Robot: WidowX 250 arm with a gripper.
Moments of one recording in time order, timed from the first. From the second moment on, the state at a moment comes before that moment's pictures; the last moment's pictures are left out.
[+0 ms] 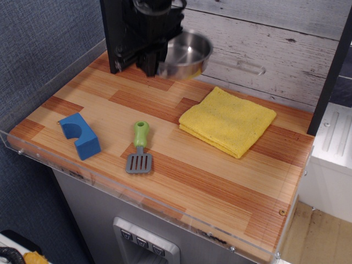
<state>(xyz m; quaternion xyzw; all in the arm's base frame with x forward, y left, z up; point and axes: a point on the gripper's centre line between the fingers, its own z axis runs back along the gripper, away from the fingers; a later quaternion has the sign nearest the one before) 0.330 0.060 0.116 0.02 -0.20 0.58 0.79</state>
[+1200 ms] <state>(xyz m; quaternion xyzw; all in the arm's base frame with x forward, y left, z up) 0.220 0.017 0.111 0.04 -0.18 0.48 0.86</state>
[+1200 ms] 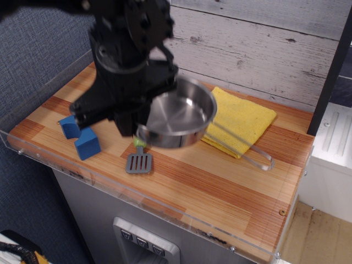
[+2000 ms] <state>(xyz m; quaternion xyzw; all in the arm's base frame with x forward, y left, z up) 0.214 -0.019 0.039 0.07 -0.10 0.42 0.90</state>
